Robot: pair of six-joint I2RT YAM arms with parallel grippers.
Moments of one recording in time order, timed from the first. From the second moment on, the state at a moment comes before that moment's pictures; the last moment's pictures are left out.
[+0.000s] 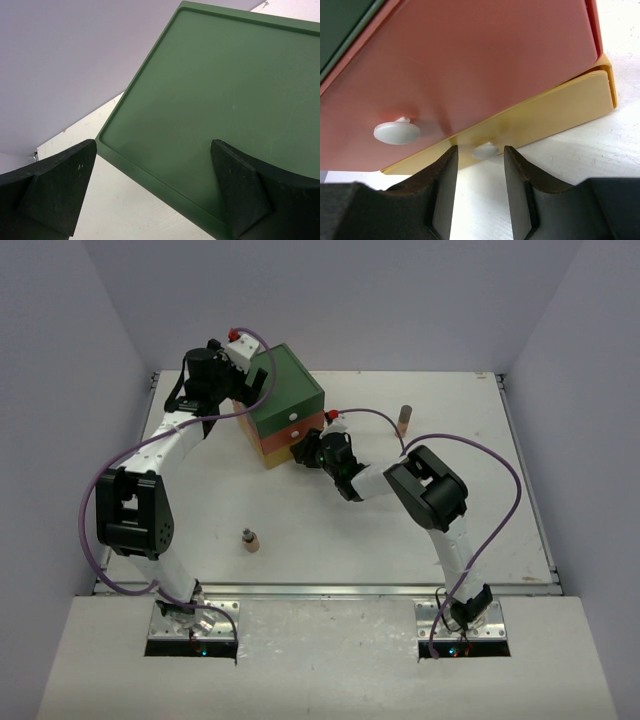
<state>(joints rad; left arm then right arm) -0.09 1.71 1.37 0.00 0.19 0.41 0.66 2.23 1.16 0.78 0.11 0.69</state>
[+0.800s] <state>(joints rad) -0.09 1.71 1.37 0.01 0.18 0.41 0.64 2.27 1.16 0.85 0.04 0.67</state>
